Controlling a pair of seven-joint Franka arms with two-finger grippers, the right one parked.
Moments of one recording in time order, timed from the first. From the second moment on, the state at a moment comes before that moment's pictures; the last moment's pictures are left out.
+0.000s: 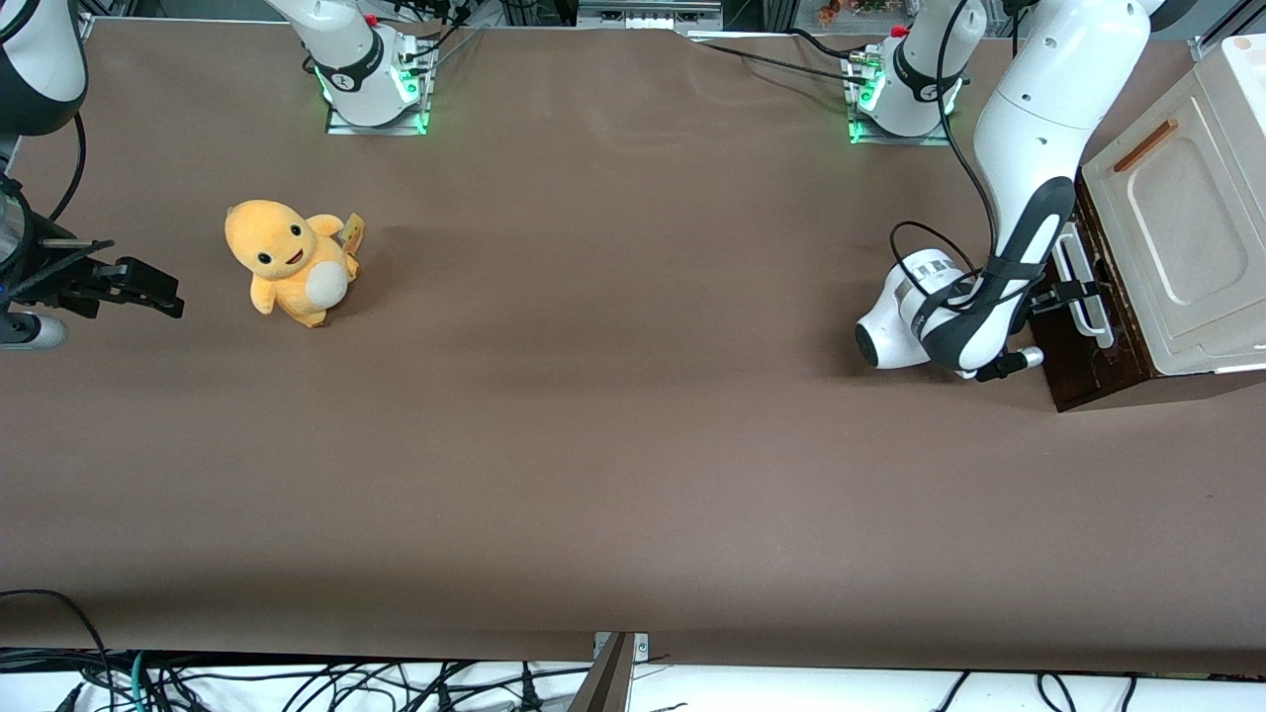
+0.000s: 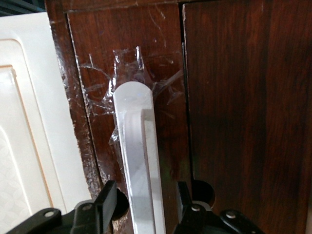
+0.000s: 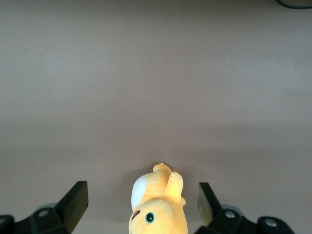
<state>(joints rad) -0.05 0.67 -0.19 -1.97 1.16 1.28 -1.05</state>
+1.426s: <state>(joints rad) -0.06 0.67 -0.20 -1.96 1.16 1.26 -1.08</state>
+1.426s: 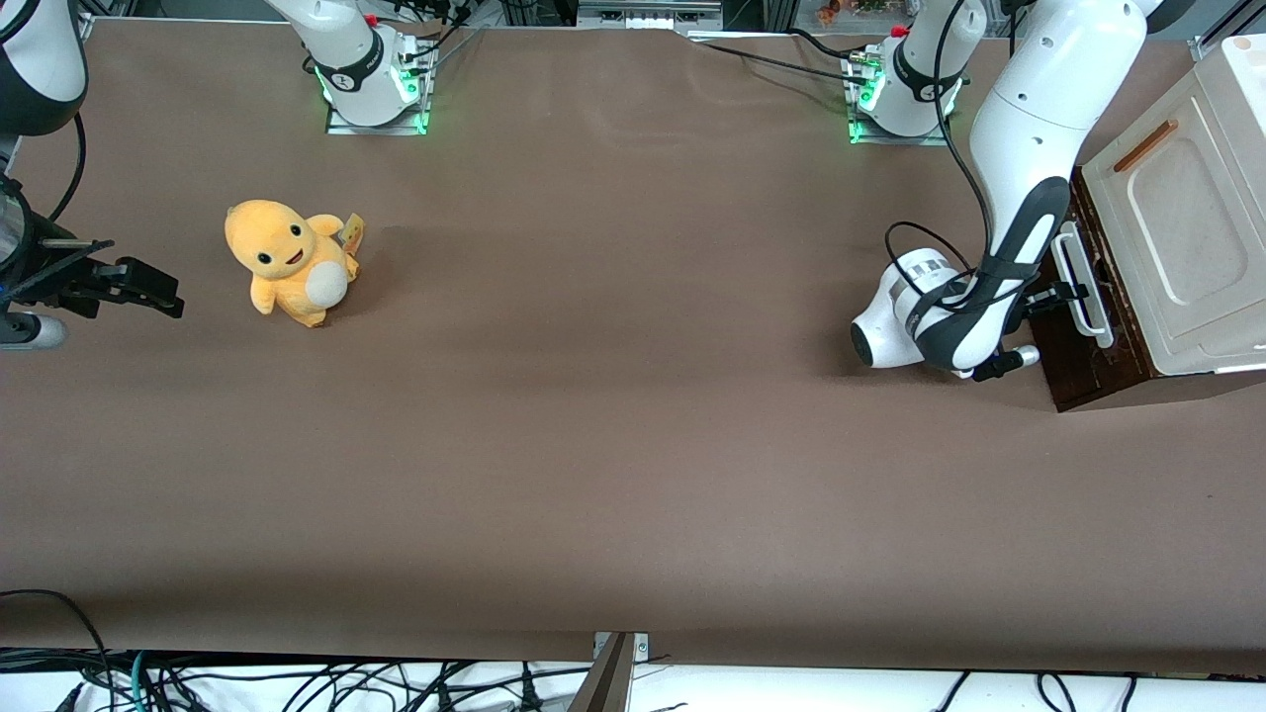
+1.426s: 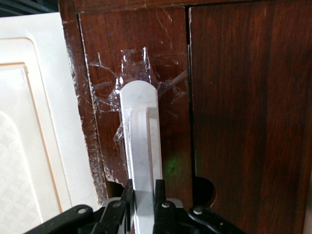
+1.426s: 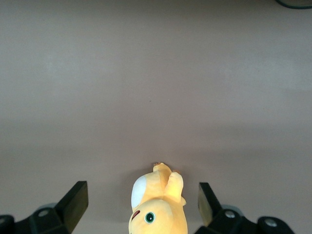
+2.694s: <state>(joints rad) -0.08 0.67 -0.24 -1.93 1.12 1.25 -1.08</state>
